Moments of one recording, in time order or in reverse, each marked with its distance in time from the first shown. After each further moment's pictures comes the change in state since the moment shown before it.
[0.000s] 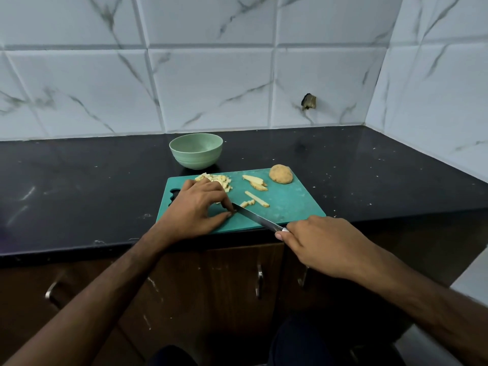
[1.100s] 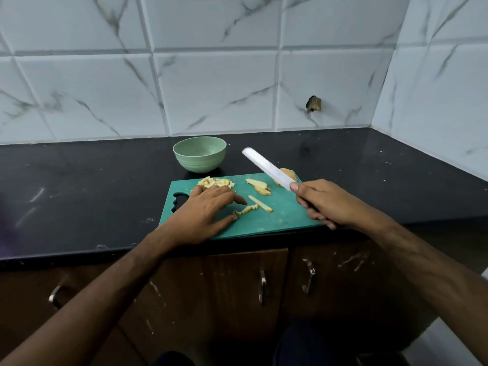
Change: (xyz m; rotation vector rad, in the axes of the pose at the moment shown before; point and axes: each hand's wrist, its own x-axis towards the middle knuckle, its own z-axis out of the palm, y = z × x) left_hand 0.007 -0.001 0.005 0.018 -0.109 0.025; right_hand 0.063 0.062 -0.004 0.897 0.032 0.045
